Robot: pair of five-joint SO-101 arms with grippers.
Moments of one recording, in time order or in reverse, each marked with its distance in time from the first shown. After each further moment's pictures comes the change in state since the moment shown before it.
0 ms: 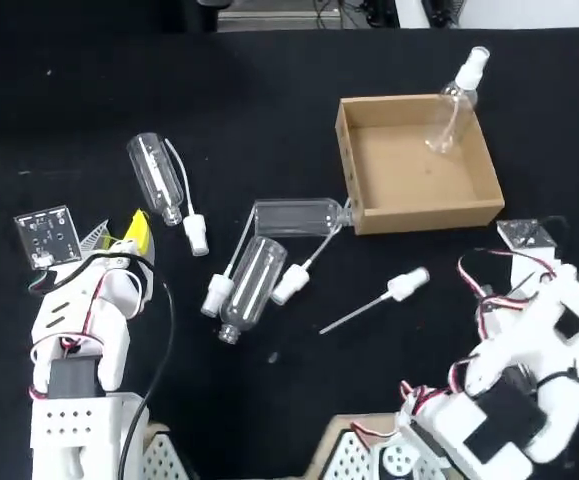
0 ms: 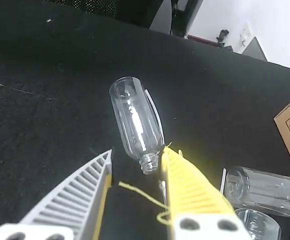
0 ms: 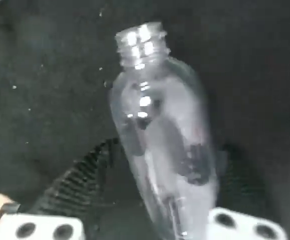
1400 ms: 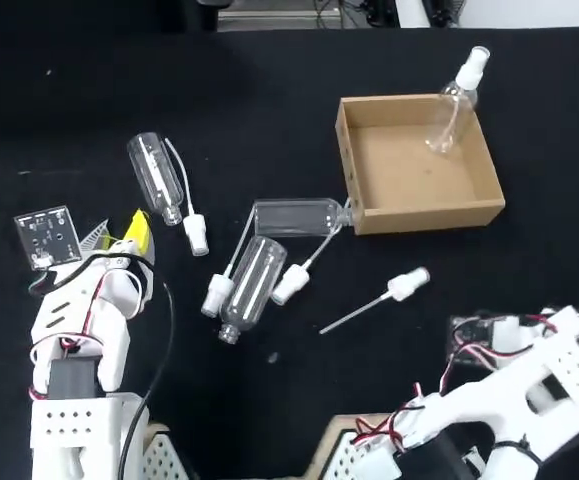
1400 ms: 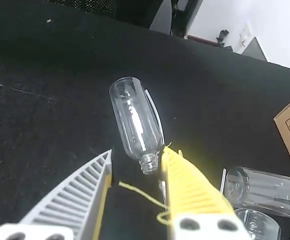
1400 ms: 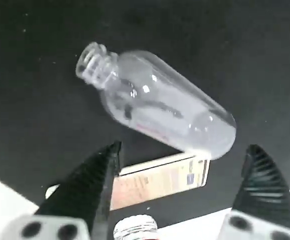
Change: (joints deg) left arm 0.0 0.0 0.0 0.0 0.0; right arm 11.7 -26.6 16.9 -16.6 88.9
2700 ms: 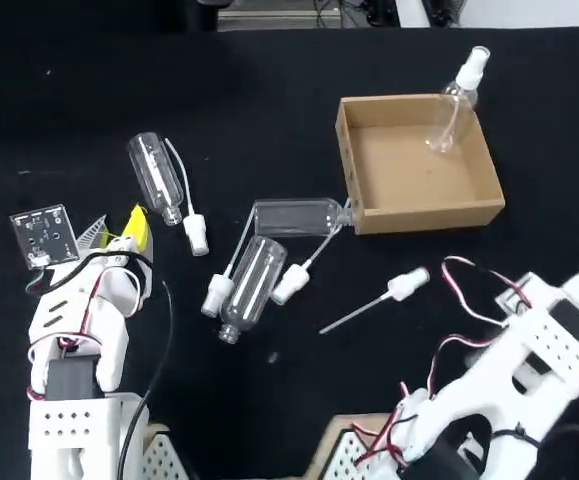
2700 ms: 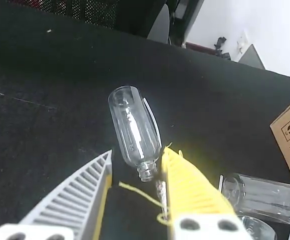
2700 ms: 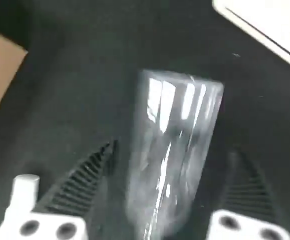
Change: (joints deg) left arm 0.0 0.1 -1.6 0.0 0.0; right arm -13.5 0.0 -4.3 3.8 -148.0
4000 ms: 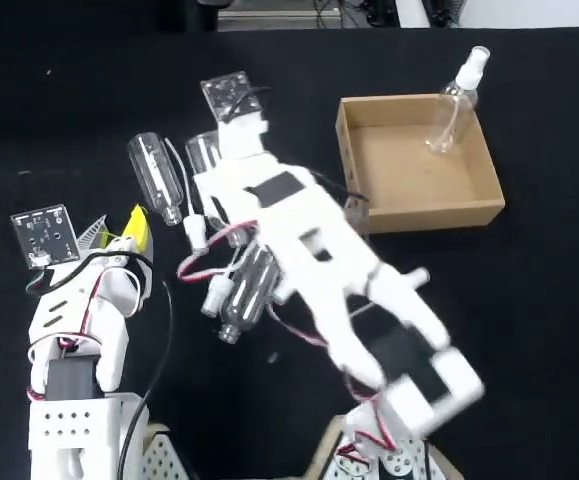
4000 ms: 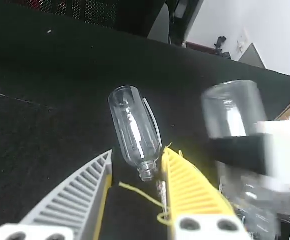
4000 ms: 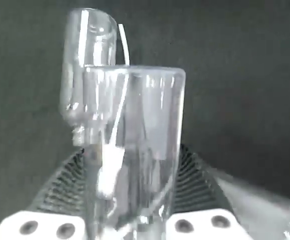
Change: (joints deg) left arm 0.0 0.0 0.0 0.0 -0.4; right arm -78.9 36.7 -39.9 -8.1 -3.3
